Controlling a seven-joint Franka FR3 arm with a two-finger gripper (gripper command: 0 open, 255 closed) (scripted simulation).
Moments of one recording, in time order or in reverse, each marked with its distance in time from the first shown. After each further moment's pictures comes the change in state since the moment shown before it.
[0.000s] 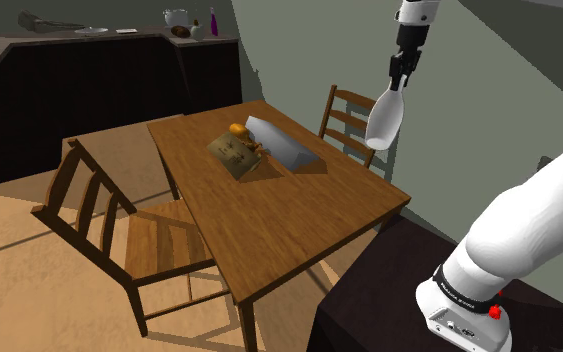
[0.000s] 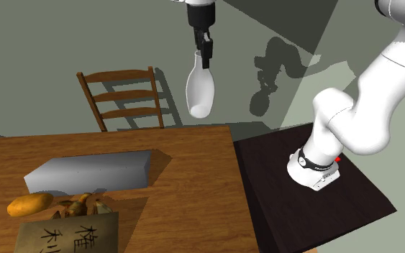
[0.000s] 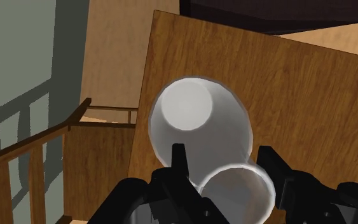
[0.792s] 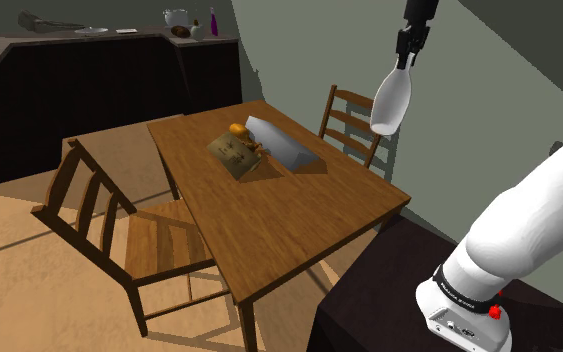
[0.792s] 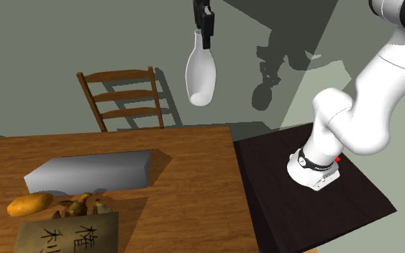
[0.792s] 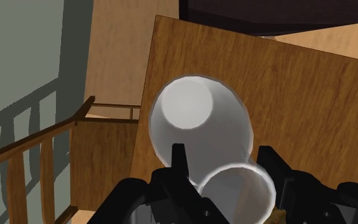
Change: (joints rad) arm 0.003 0.052 -0.004 0.217 0.017 -0.167 -0.021
